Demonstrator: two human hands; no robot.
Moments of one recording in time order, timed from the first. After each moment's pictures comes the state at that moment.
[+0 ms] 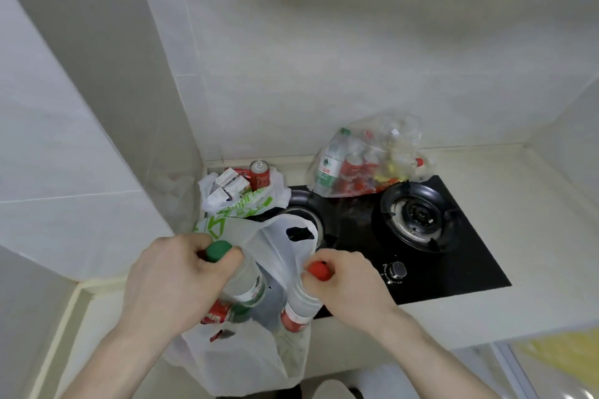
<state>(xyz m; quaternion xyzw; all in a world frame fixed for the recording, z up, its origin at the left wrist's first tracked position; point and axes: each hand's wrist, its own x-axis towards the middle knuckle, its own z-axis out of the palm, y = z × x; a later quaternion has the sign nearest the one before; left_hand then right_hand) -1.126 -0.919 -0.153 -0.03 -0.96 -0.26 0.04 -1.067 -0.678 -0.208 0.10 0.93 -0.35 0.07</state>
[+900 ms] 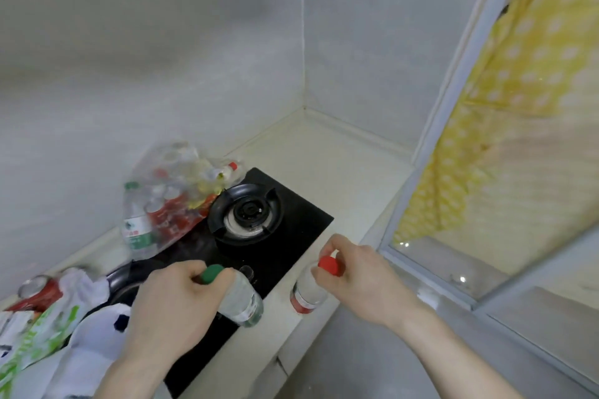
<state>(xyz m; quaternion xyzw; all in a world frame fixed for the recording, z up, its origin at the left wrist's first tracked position) -1.051 -0.647 -0.150 -0.35 -0.90 -0.25 -0.07 -0.834 -0.472 -0.167 0.37 0.84 -0.38 -0.09</state>
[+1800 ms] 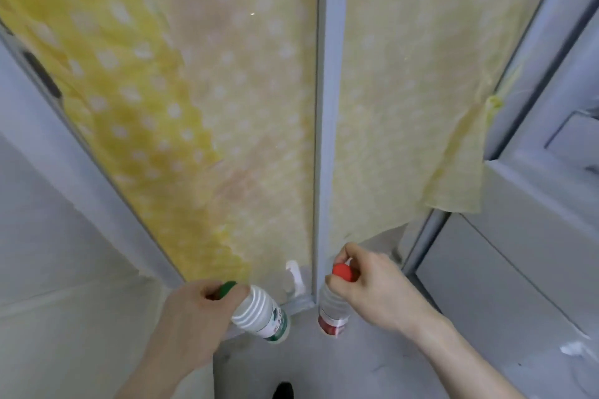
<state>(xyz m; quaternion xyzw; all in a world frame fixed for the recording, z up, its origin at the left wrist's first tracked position) -0.729 -0.135 -0.175 -0.69 -0.60 -0.22 -0.35 -0.465 -0.232 -0.154 0.75 0.52 -0.29 -0.29</state>
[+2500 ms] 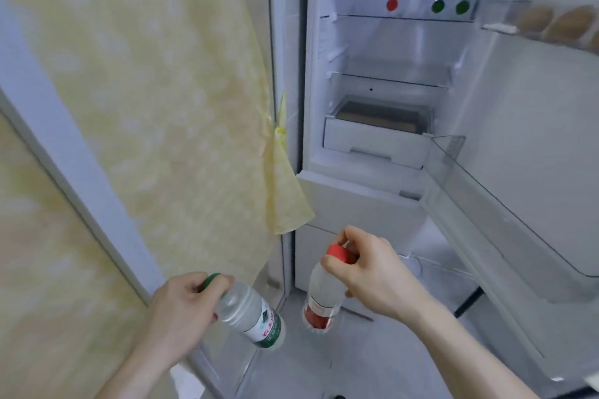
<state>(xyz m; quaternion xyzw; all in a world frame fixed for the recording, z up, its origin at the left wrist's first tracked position) -0.444 0.035 -0.141 -0.83 -0.27 -0.07 -0.48 -0.341 -0.240 -0.095 0.88 0.17 -0.08 -0.44</state>
